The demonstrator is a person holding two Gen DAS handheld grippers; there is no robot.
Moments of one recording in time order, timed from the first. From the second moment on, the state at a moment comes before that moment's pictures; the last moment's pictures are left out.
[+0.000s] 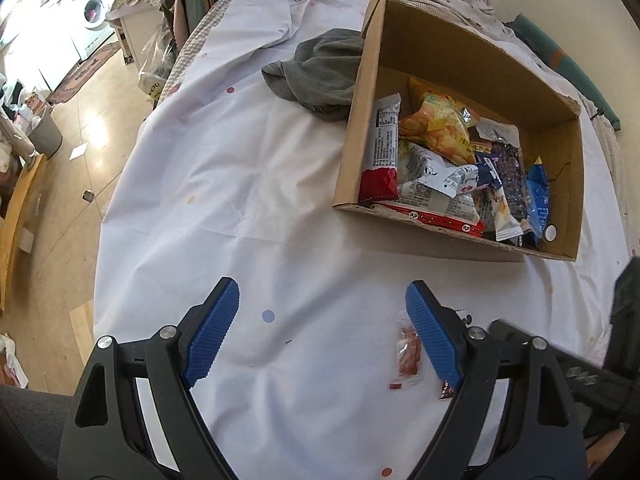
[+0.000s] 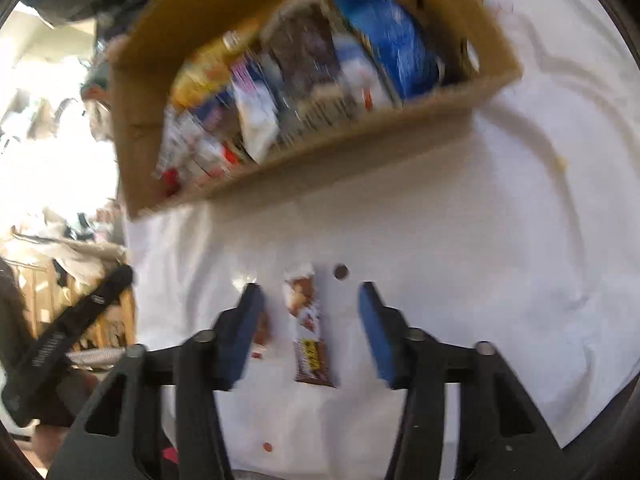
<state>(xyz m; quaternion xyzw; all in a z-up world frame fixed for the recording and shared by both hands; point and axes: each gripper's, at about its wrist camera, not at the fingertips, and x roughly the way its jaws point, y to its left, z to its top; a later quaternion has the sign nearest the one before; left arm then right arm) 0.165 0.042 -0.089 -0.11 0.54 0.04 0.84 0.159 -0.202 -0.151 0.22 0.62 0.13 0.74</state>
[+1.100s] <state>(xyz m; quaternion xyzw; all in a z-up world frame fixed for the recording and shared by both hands) 0.156 -0.025 -0.146 -0.05 0.61 -0.01 0.79 0.168 -0.210 -0.128 0.17 0.60 0.11 0.77</state>
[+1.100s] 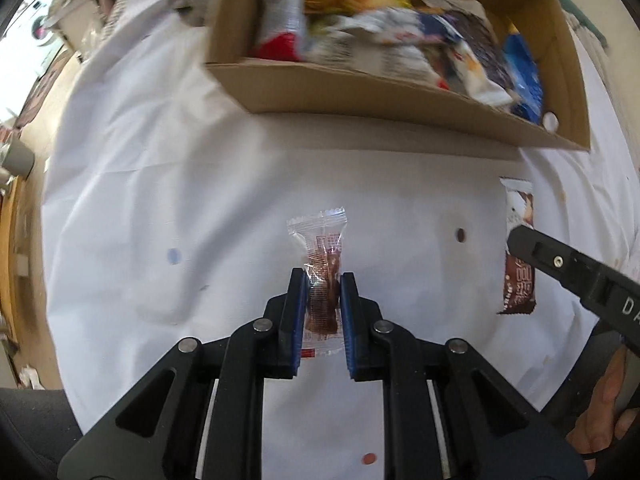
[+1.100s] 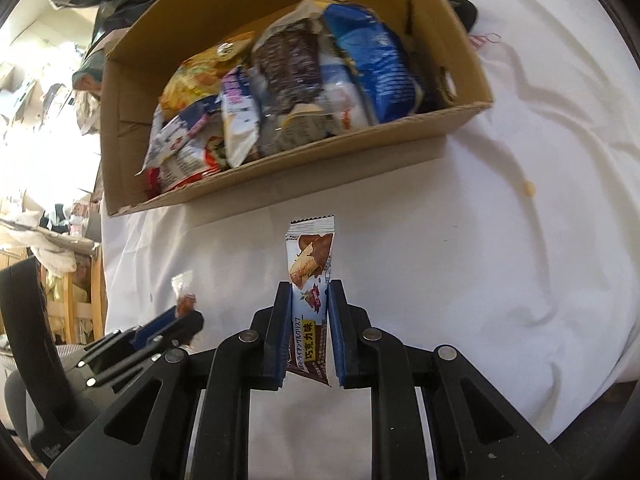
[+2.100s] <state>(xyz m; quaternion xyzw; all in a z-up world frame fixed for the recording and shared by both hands) 0.175 0.028 0.006 -0.04 0.44 0.03 0.90 0.195 -0.240 0.000 0.21 0.39 0.21 0.87</state>
